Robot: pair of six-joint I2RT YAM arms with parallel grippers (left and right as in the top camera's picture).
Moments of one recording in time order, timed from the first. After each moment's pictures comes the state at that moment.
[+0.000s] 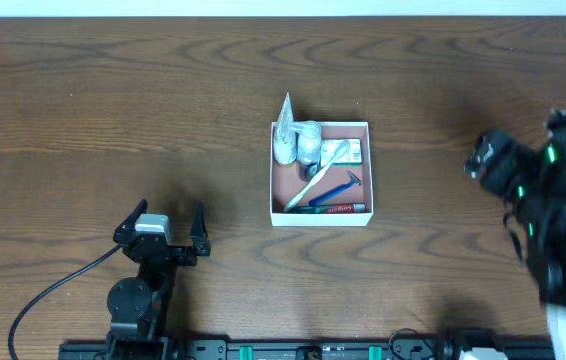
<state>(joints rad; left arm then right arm) -0.08 0.01 0.01 -0.11 0.02 -0.07 0.00 0.88 1.14 -0.88 0.12 0.47</state>
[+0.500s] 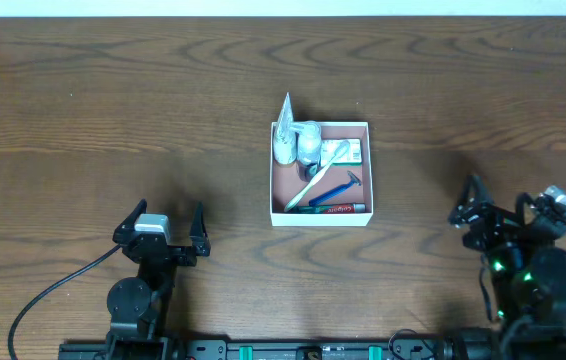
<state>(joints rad) -0.08 0.01 0.02 -0.11 0.02 -0.07 0.03 0.37 0.54 -0.36 0.08 0.46</state>
